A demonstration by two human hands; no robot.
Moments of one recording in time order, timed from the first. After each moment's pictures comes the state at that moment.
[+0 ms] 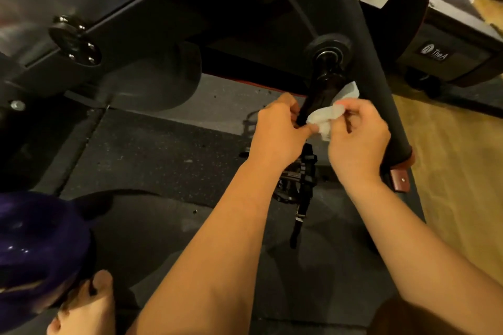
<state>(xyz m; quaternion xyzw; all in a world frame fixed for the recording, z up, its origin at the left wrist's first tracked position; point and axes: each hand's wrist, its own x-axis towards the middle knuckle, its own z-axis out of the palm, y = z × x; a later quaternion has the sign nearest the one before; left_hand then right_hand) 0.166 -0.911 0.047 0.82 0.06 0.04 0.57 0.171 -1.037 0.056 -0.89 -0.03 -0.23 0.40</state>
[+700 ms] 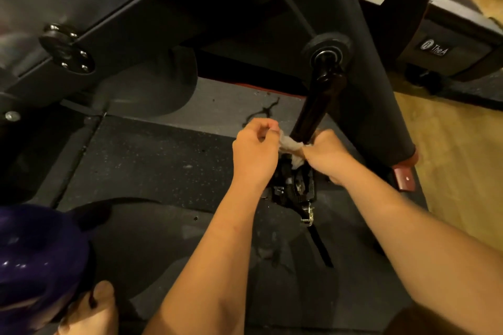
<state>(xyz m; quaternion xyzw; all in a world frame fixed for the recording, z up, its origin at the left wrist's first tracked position) 0.151 -0.900 0.005 0.68 0.20 0.05 0.70 0.196 -1.026 0.029 -0.90 0.08 0.19 0.38</state>
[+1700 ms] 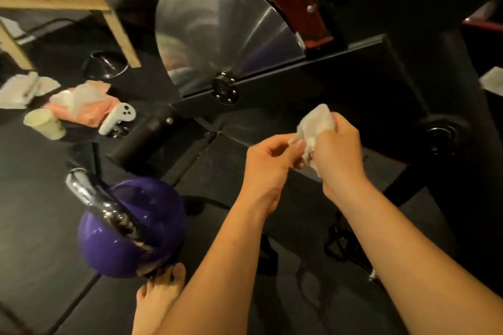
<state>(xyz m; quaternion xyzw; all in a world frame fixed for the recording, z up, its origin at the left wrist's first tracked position) 0.092 -0.785 0.061 0.54 0.19 0.16 0.81 0.147 -0.860 0.111 -0.81 -0.06 0.07 0.58</state>
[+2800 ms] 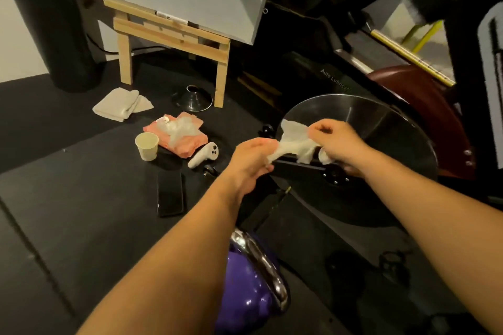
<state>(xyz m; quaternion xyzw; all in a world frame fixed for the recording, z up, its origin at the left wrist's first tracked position) -0.001 -0.457 0.109 0.43 0.31 0.14 0.84 0.135 -0.561 0.182 -0.89 -0.30 0.15 0.32</state>
